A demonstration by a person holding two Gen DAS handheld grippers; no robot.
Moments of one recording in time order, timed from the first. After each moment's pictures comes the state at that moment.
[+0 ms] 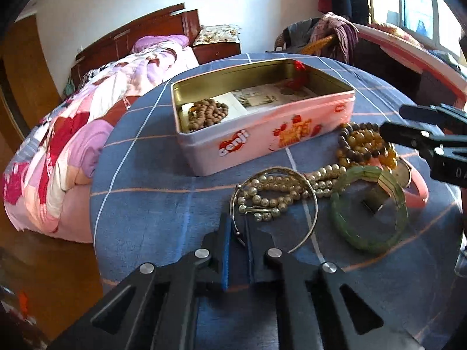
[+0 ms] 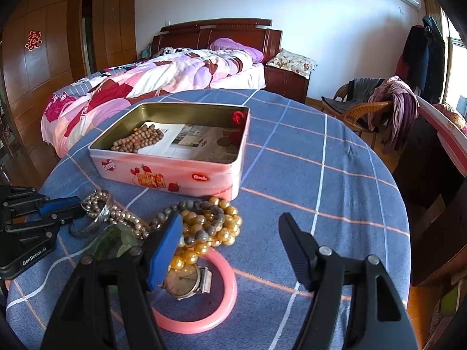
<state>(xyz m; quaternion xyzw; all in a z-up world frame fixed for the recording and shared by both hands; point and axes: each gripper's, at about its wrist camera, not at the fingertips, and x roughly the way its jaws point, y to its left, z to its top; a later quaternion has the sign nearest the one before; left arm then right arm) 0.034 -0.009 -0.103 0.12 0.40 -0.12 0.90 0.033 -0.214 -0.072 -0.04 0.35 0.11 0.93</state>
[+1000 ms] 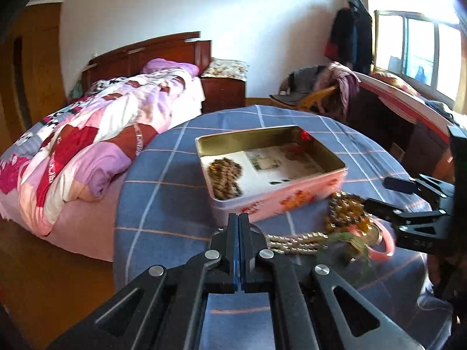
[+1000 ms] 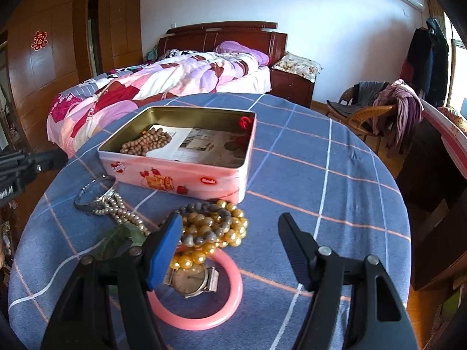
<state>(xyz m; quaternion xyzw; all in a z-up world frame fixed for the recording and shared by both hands) 0.033 0.024 -0.049 0.04 0.33 -0.11 0.94 0.031 -0.210 -0.068 -0.03 0.34 0.12 0.93</state>
